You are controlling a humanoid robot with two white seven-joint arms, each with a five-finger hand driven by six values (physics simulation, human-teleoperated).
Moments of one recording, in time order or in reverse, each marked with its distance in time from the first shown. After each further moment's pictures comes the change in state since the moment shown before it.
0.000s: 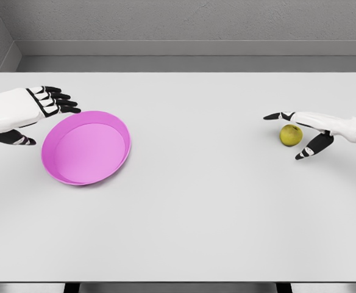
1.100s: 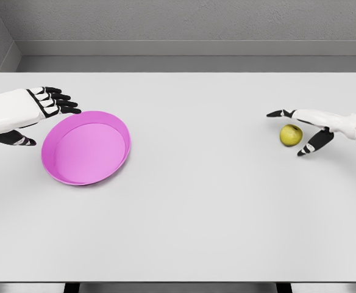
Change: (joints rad) left arm 0.002 -0.001 -0.001 0.000 0.000 0.000 0.000; right arm -0.038 0.045 -0.004 0.094 0.065 0.000 0.000
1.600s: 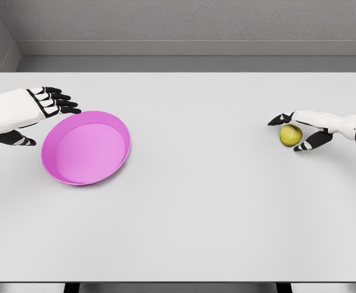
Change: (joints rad) left arm 0.000 0.000 0.000 0.000 0.000 0.000 0.000; right arm -0.002 0.008 -0.001 0.009 0.033 0.000 0.000
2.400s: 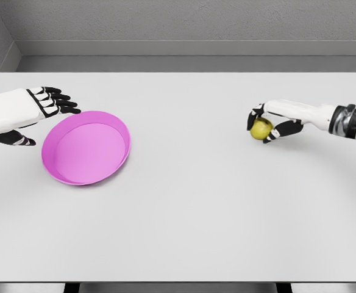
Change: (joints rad) left arm 0.000 0.001 0.000 0.000 0.000 0.000 0.000; right arm -0.031 0.102 0.006 -0.087 -0.062 -0.062 0.001
